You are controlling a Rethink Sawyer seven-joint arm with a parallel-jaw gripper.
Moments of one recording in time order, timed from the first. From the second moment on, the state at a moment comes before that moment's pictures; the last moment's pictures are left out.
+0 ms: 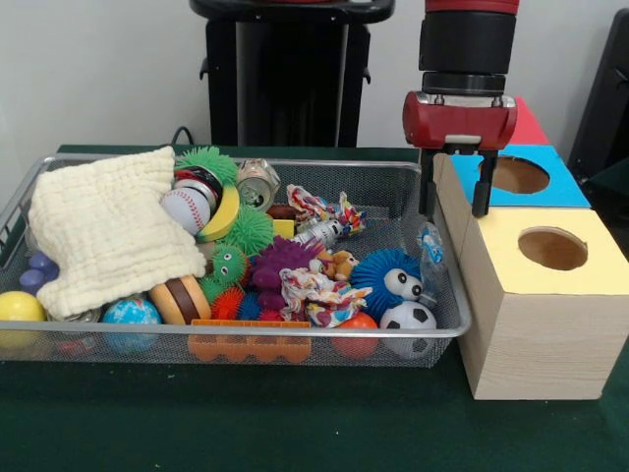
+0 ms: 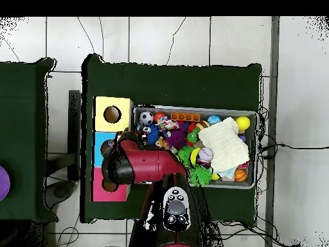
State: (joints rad) arm -0.03 -0.68 -0.02 1.79 -0.08 0.07 1.72
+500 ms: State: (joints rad) arm -0.05 -0.67 -0.01 1.83 -0.08 -0.04 1.72
